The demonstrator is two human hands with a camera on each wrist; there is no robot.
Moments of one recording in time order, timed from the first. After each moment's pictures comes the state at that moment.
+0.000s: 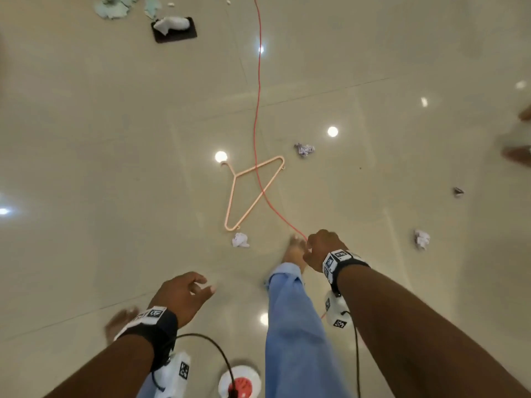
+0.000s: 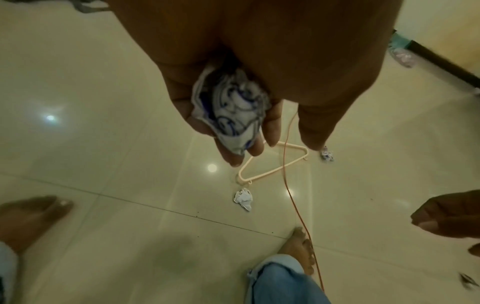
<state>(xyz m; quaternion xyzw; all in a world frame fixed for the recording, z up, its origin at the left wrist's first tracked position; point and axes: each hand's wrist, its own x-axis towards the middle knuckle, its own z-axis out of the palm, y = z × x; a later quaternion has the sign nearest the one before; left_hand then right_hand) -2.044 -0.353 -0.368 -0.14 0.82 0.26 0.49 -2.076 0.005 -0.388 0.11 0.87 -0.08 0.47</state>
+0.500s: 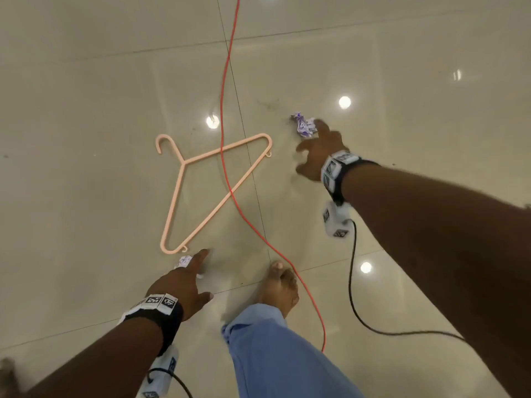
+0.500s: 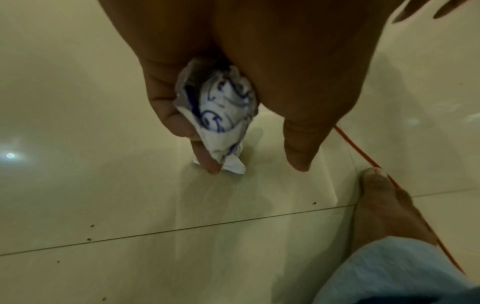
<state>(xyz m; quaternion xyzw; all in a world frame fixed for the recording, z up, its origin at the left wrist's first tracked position) -2.086 -0.205 -0.673 -0.02 0.80 0.15 0.58 -2.306 0.135 -0.674 0.03 0.91 -0.02 0.40</state>
